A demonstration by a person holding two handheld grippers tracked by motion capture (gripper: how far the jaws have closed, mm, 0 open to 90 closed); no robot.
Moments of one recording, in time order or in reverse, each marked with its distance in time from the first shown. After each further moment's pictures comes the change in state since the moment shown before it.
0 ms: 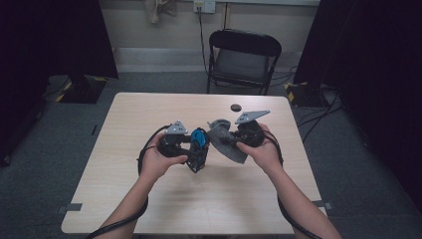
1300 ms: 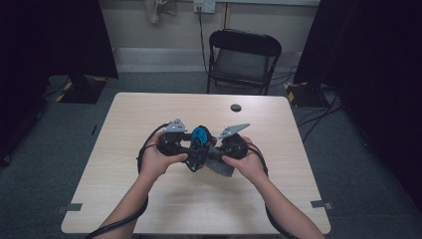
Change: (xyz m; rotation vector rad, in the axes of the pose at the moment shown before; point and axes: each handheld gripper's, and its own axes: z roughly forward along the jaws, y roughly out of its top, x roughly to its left) left arm -0.003 0.010 -0.008 -0.044 -0.015 -0.001; right arm 0.025 -0.025 0.050 0.077 0.108 0.000
